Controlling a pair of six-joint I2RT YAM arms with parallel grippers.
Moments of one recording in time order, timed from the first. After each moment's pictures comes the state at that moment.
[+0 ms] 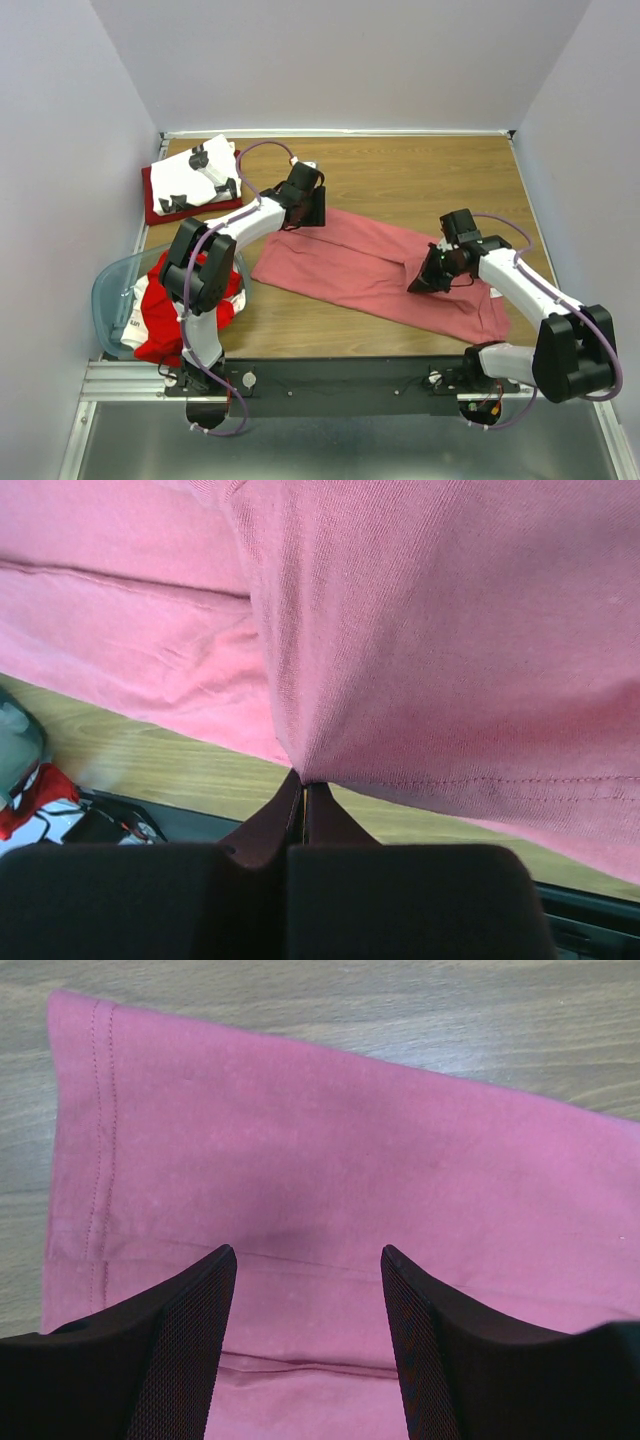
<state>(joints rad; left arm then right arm) -0.53 1.87 1.31 -0.32 -0.10 -0.43 0.24 1.25 0.74 -0.71 -0.31 0.70</state>
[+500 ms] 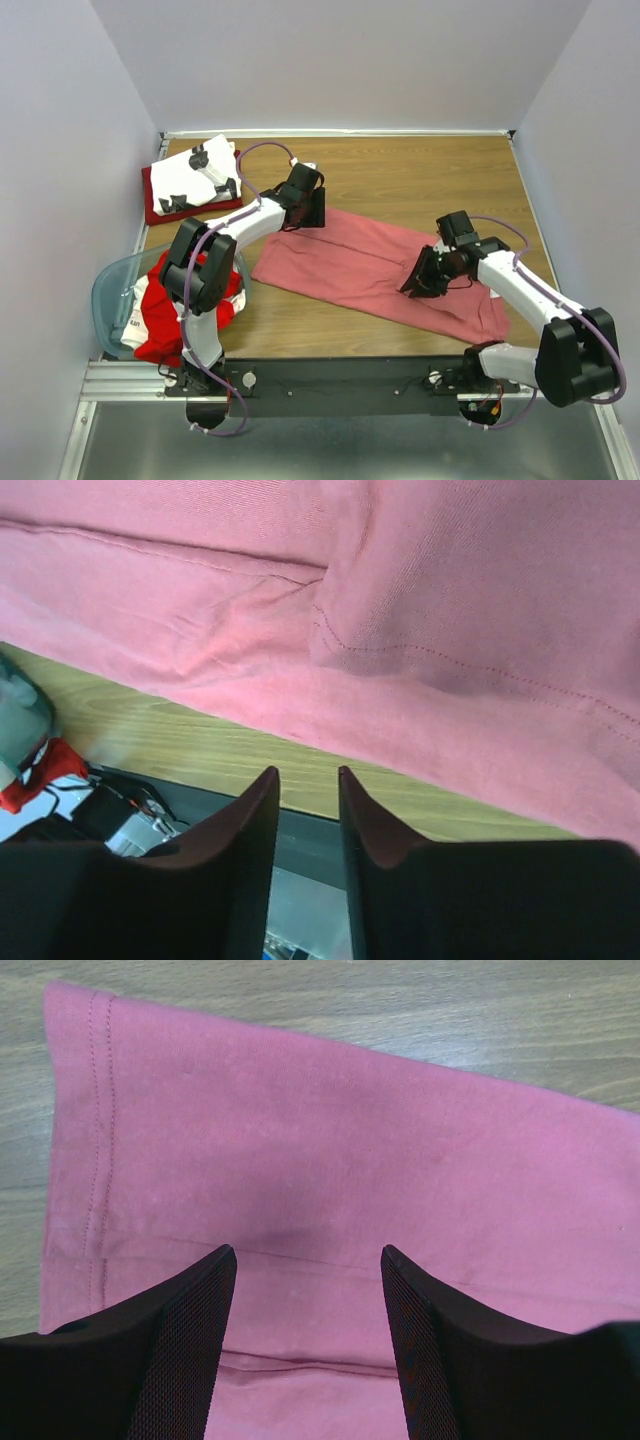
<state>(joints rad) -0.53 1.87 1.30 -0.32 -0.10 -0.43 0.28 1.24 0.73 -0.71 -0.35 0.74</state>
